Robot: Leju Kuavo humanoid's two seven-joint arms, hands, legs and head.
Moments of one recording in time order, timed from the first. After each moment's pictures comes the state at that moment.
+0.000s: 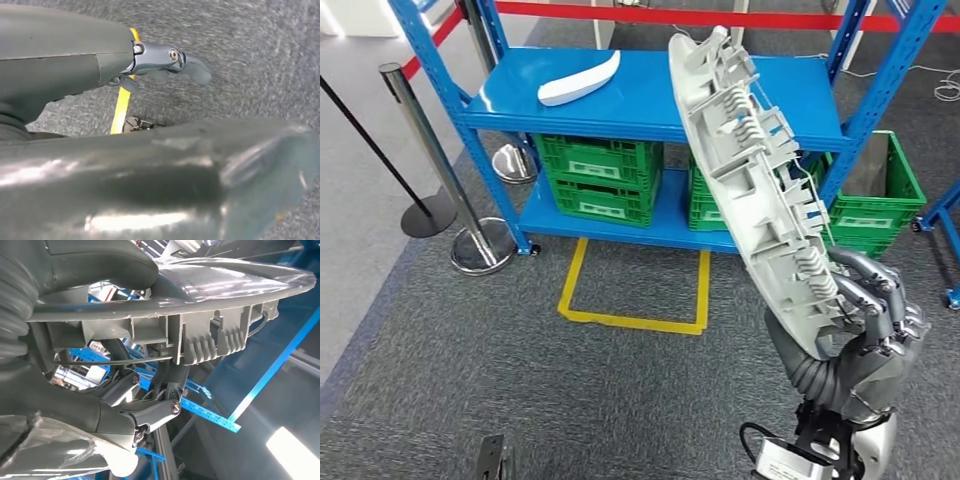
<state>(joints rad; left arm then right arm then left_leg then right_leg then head) -0.11 -0.22 0.72 -0.24 -0.63 0.20 -0.41 0.04 0.03 0.30 -2.04 0.83 -0.69 -0.69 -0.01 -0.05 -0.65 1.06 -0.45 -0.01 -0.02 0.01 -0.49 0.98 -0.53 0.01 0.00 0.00</state>
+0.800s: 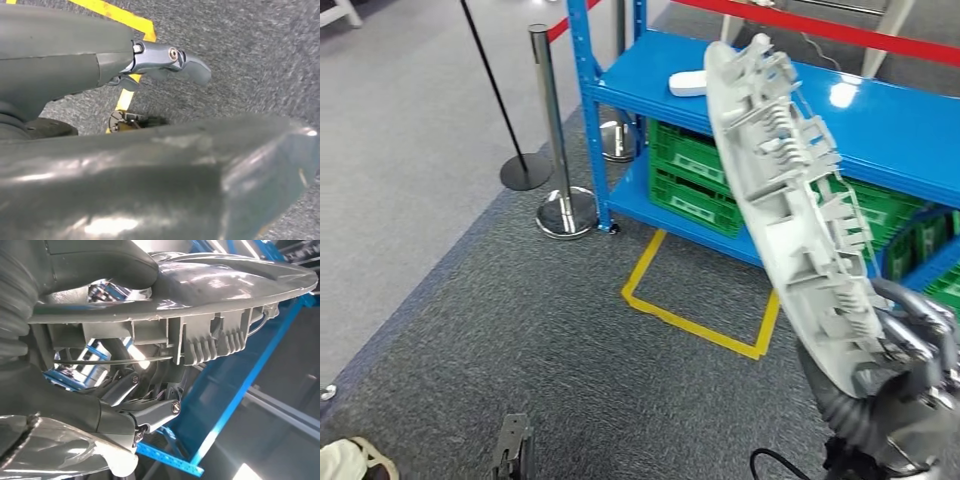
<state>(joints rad) -0.17 -0.26 0.67 -0.24 -0.72 0.17 -0.36 0.18 0.03 0.22 -2.20 0.93 -0.69 -0.69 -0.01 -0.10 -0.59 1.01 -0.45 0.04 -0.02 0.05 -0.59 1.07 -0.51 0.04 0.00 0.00</state>
